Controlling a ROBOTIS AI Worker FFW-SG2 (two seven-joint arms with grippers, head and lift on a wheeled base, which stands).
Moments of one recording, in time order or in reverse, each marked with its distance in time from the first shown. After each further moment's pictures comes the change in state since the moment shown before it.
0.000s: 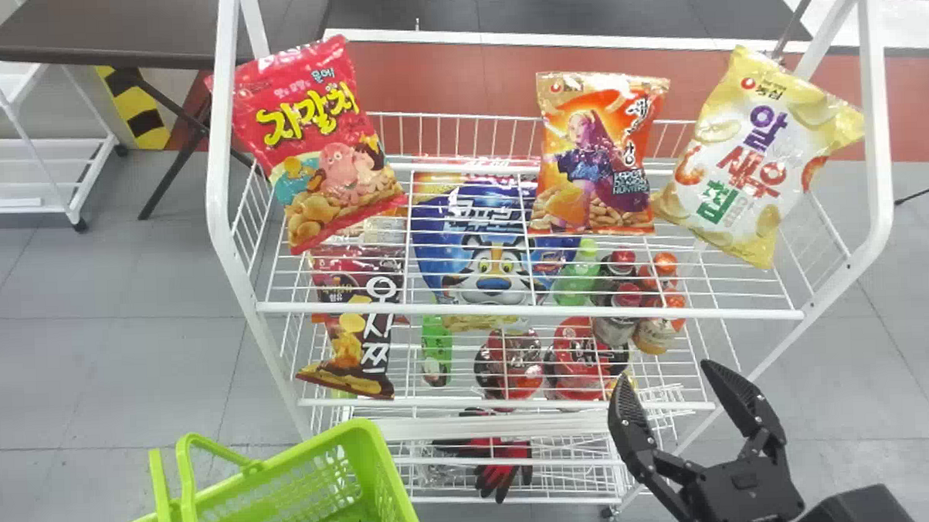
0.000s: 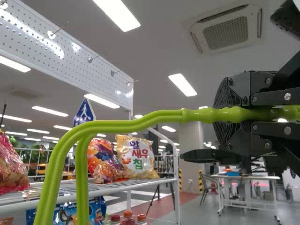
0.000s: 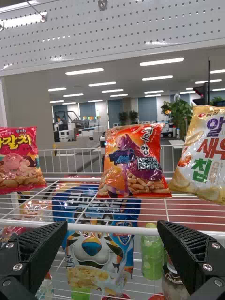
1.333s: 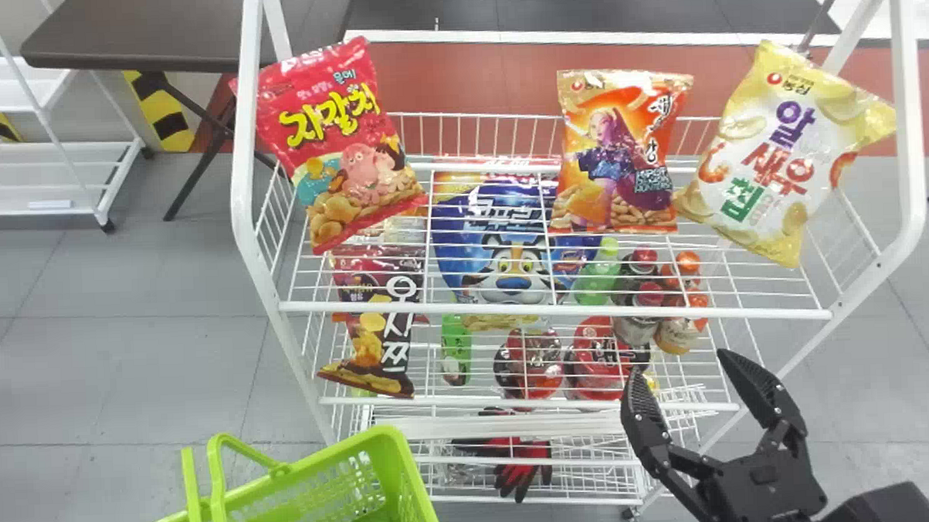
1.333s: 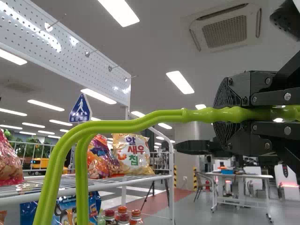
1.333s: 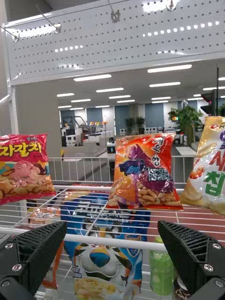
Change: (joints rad) left arm -0.005 0.013 -0.001 -0.003 0.001 0.034 0.018; right arm 0.001 -0.006 0.013 -0.032 0.014 0.005 0.001
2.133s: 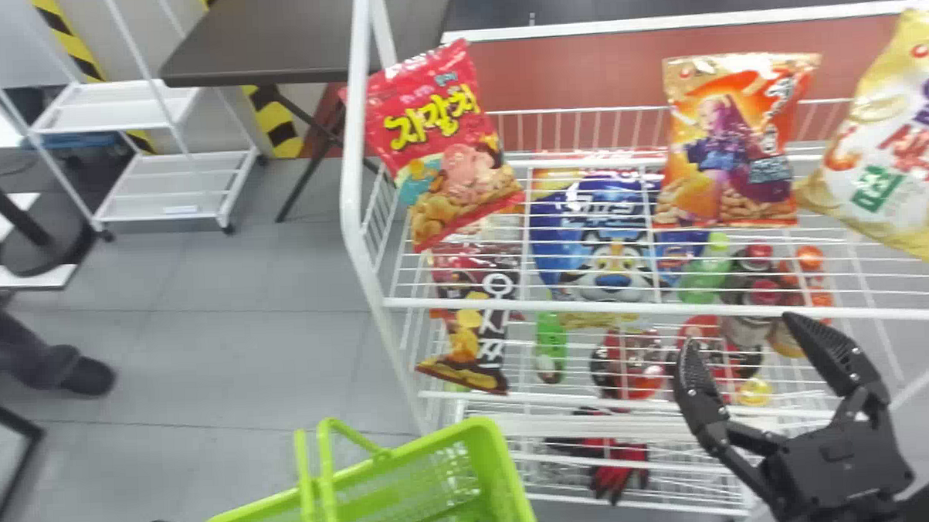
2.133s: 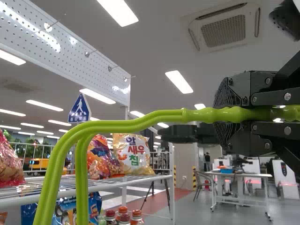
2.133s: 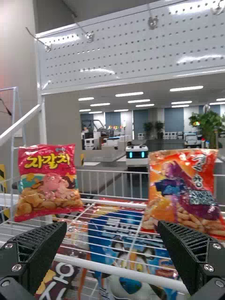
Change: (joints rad) left arm -0.007 0.006 0.000 0.002 0.002 0.000 -0.002; right arm -0.043 0.001 0.076 -0.064 0.073 0.054 -0.013
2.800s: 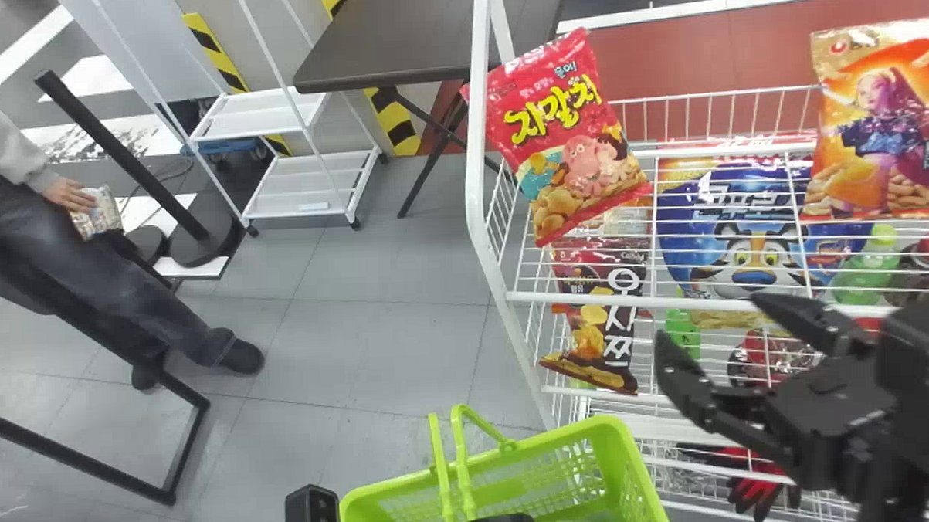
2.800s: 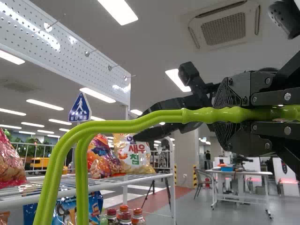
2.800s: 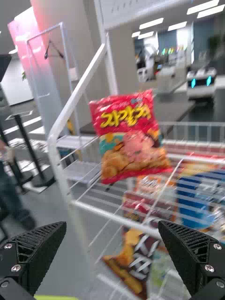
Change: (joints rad) left arm -0.005 0.003 0.003 -0.004 0.000 0.004 0.009; right arm -0.159 -0.011 0.225 -0.332 0.020 0.772 0.019
